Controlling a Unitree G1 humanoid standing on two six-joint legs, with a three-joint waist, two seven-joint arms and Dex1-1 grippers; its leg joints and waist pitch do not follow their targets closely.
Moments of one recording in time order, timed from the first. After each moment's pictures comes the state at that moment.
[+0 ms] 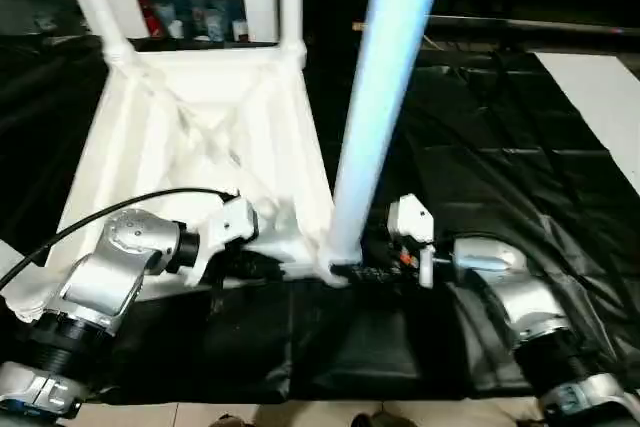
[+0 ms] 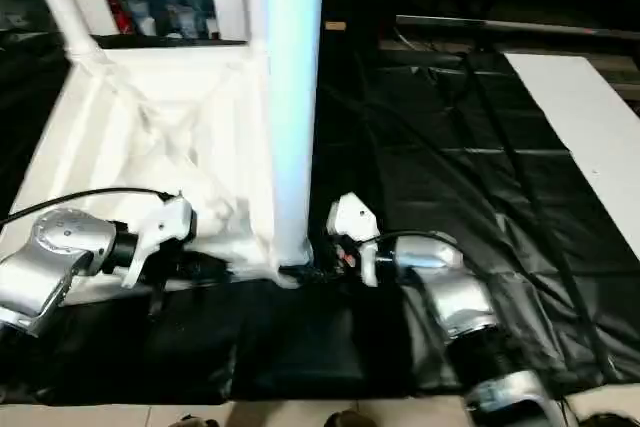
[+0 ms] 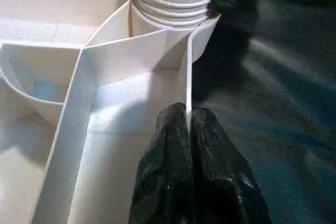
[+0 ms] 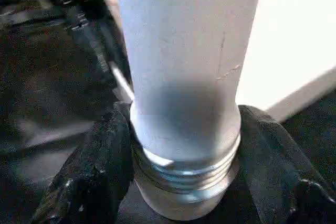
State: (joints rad) left arm -0.44 0.55 -0.24 0.25 -0.08 0.28 -1.22; right arm -0.42 -0.27 0.21 0.46 0.19 -0.02 0.98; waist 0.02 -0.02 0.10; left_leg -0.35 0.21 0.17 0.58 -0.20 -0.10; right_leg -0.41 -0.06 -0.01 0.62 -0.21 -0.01
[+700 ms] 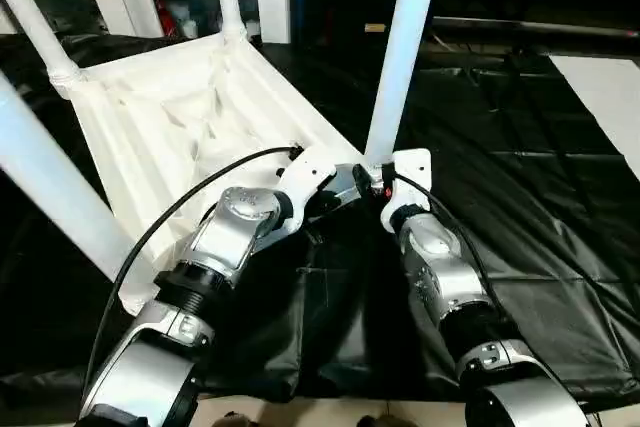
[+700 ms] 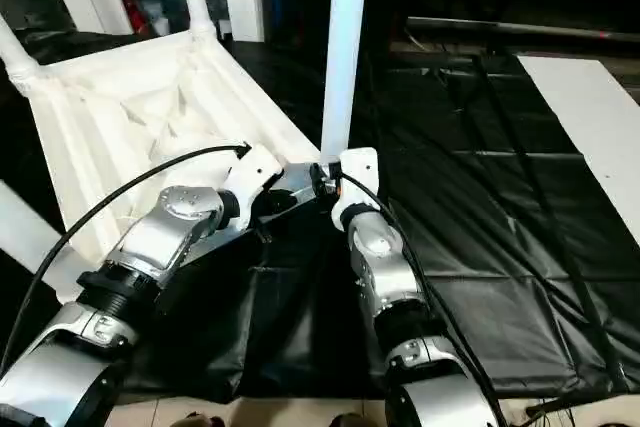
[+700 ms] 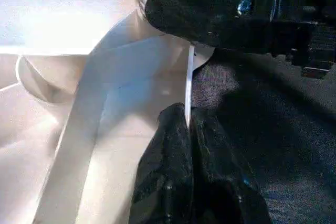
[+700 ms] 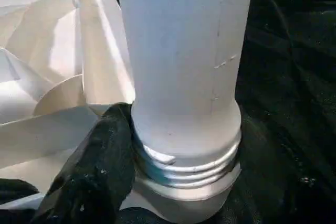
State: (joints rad) left arm -0.70 0.15 -0.25 0.57 0.08 0.39 -0.67; right arm -0.58 0.03 0.01 0.77 0.07 -0.12 0.13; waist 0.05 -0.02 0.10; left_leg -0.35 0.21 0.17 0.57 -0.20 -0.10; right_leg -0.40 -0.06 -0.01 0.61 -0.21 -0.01
